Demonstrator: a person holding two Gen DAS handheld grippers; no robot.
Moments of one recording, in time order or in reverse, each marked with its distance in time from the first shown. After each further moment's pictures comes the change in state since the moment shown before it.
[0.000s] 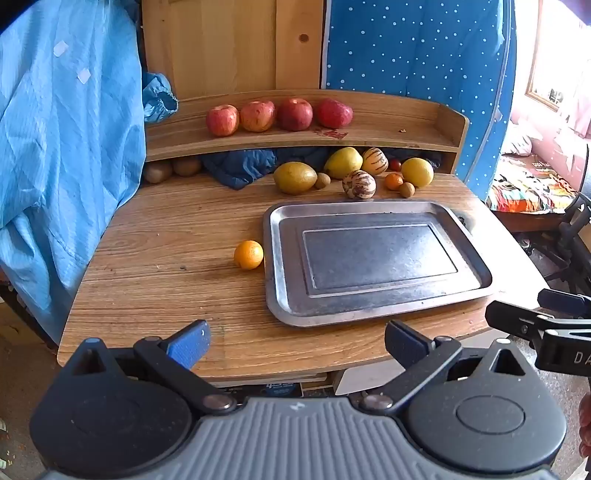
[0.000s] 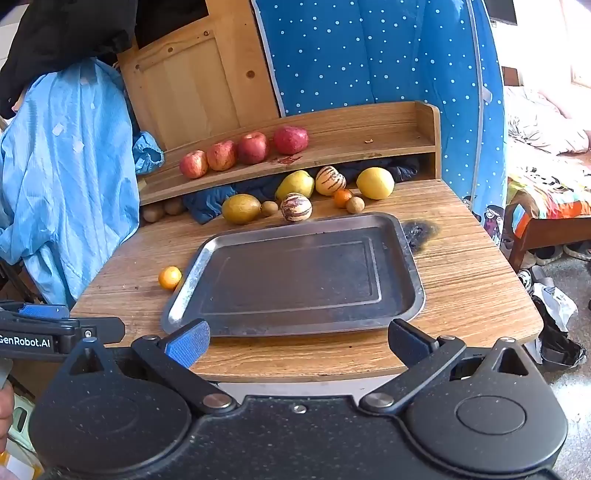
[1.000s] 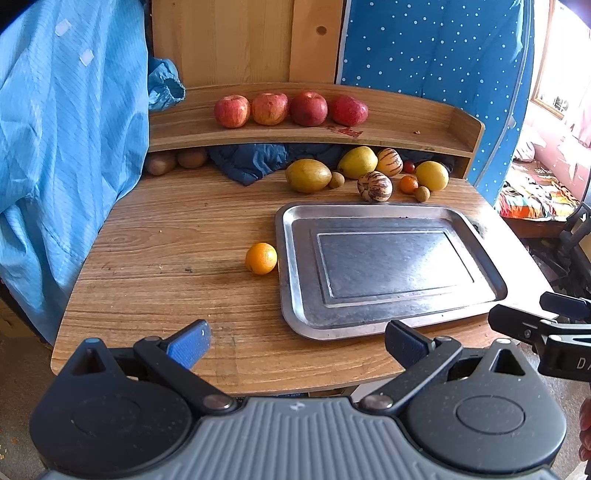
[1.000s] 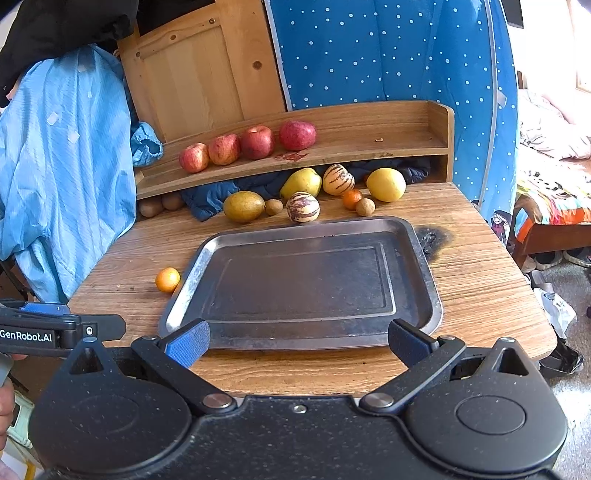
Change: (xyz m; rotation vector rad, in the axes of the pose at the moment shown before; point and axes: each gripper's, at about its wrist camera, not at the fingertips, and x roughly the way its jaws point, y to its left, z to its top) left arm 0.019 0.022 0.007 -0.025 0.008 -0.019; right arm 0.023 0.016 0.016 -0.025 0.028 -0.020
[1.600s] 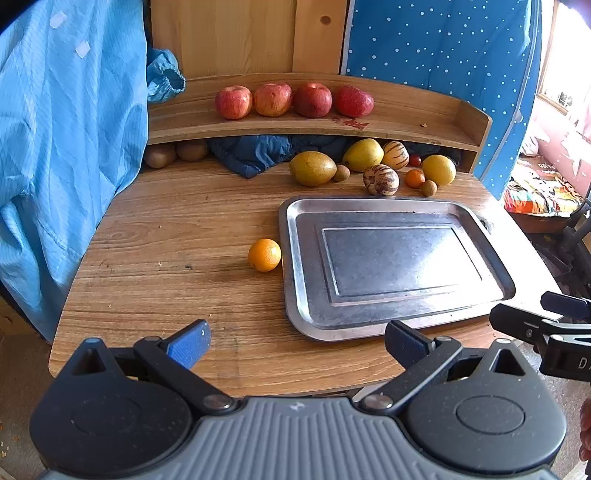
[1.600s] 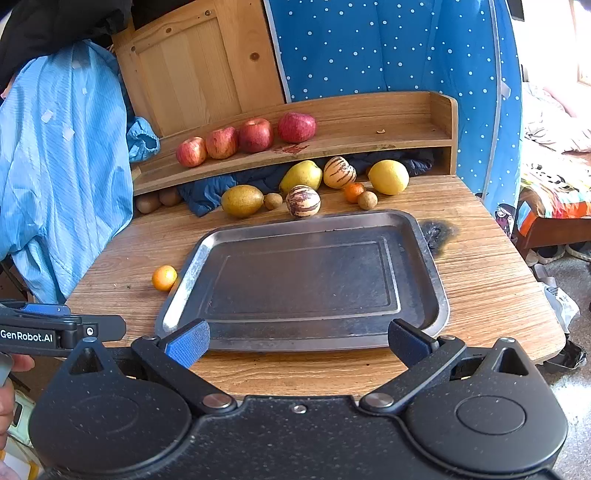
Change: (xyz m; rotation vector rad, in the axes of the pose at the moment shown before) left arm 0.011 0.005 0.005 -0.007 0.030 0.007; right arm 0.012 -0.001 0.002 0.007 0.021 0.004
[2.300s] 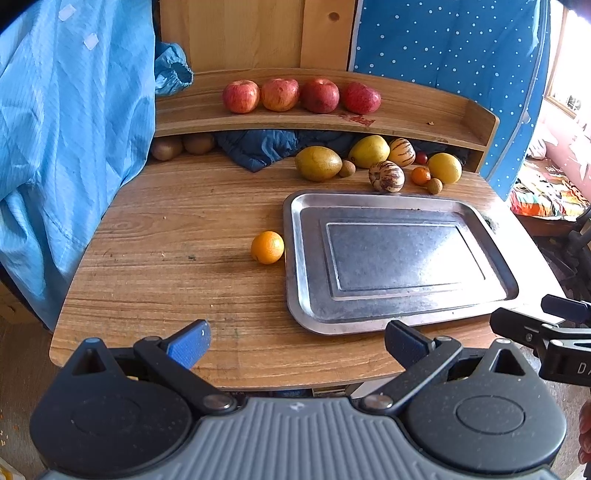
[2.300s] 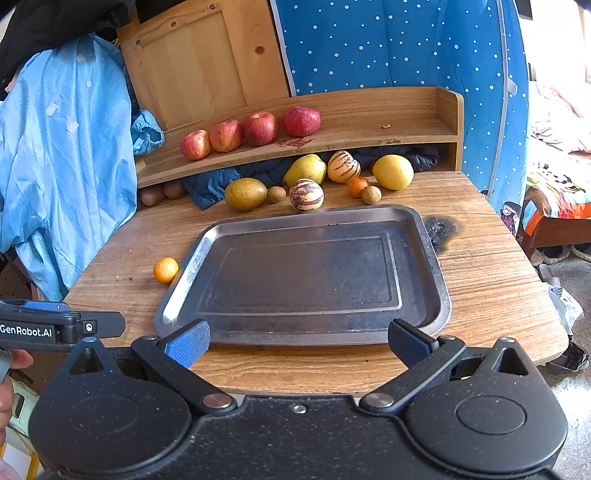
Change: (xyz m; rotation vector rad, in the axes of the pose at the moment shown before) left arm 0.000 -0.001 -0.003 -0.024 0.014 0.016; right arm 0.004 -0.003 -0.002 -0.016 0.019 0.016
